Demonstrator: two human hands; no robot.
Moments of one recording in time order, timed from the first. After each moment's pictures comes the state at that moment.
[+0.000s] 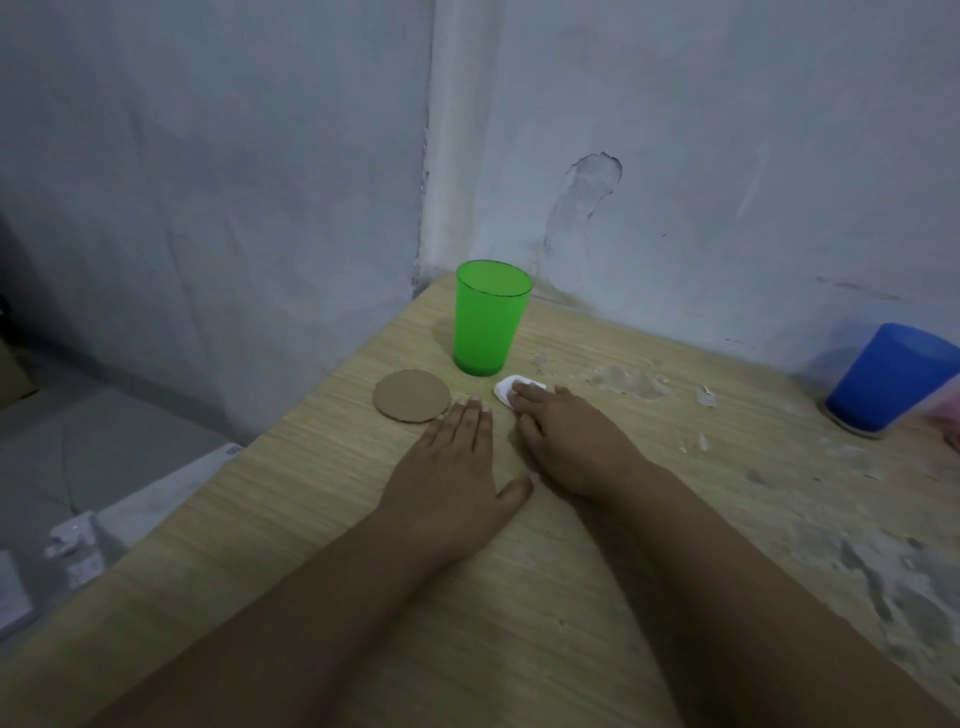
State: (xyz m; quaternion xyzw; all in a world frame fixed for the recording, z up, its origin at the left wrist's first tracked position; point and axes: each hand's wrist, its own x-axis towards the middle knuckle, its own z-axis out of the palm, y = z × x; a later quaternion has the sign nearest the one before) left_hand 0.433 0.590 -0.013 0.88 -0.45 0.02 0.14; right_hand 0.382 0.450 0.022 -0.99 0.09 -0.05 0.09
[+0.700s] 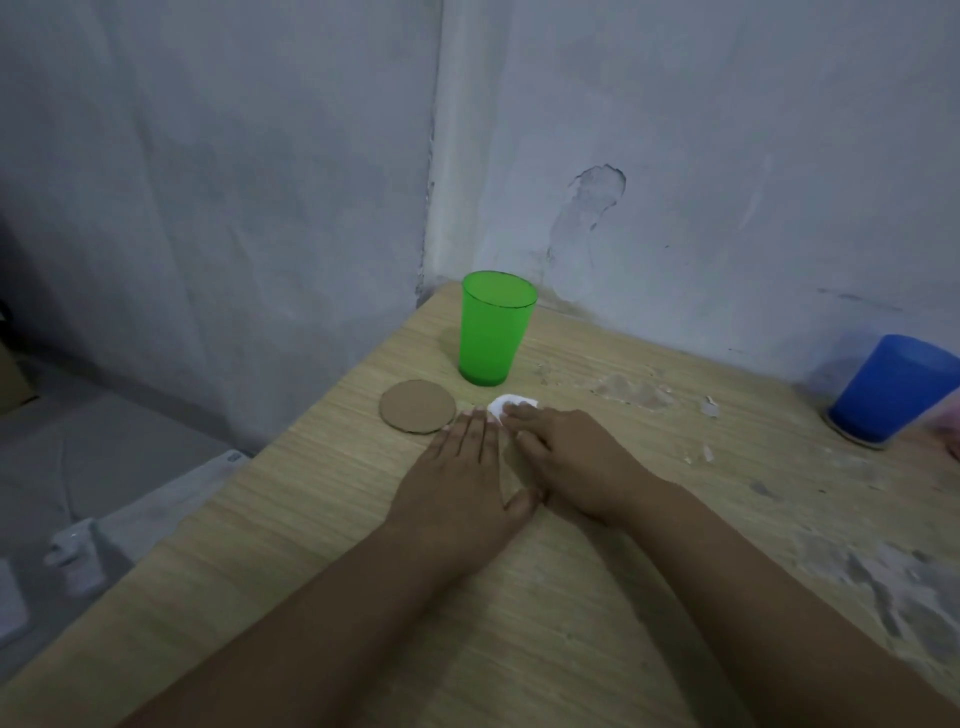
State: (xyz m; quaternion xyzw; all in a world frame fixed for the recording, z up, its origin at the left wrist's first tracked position) left_hand 0.432 0.590 -0.012 0.88 -0.45 0.02 0.15; right_hand 0.375 0.457 0.029 -0.98 0.08 -0.07 0.15
